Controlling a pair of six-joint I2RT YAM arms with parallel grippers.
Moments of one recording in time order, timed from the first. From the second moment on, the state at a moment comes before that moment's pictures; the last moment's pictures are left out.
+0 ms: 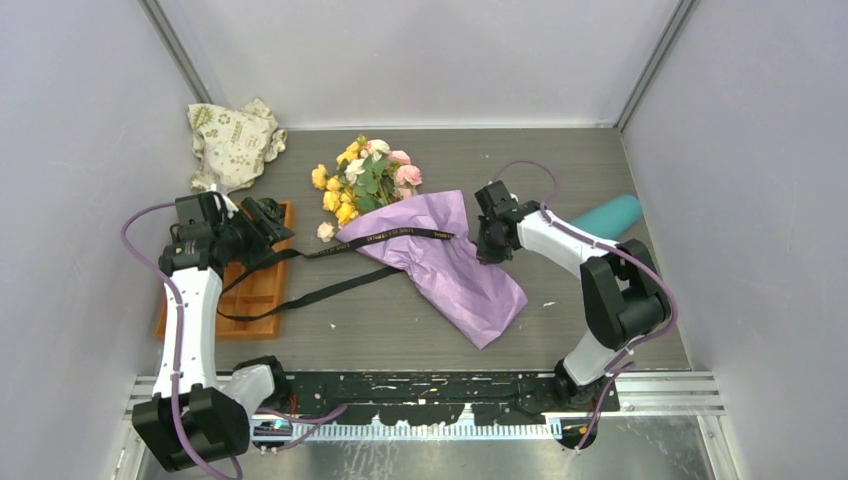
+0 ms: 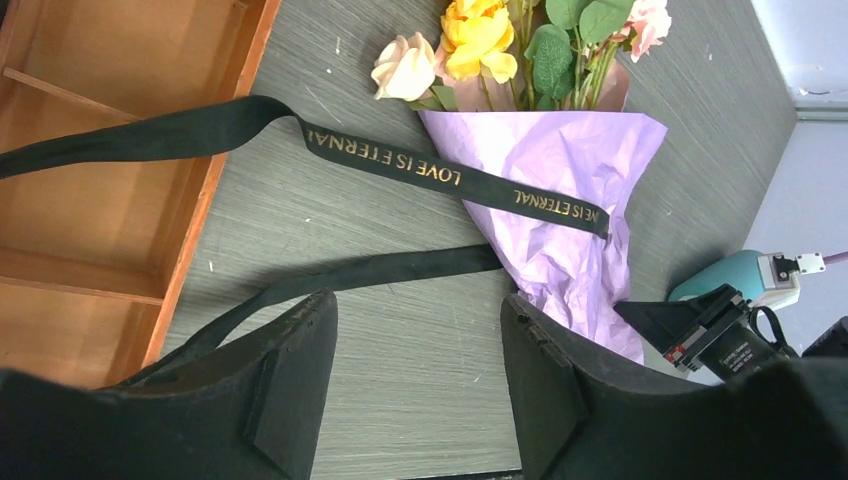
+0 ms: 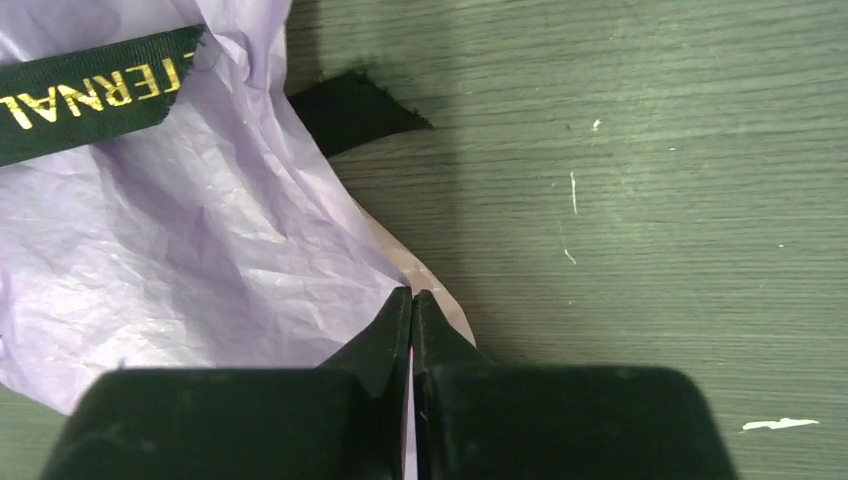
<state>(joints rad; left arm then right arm) 0.24 1.02 0.97 -0.76 0.35 -0.55 0.45 1.64 1.06 -0.58 0.06 0.57</state>
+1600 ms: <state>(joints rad) 0.23 0.94 0.95 -0.72 0.43 -0.63 1.27 1.45 1.35 -0.69 0.04 0.58</state>
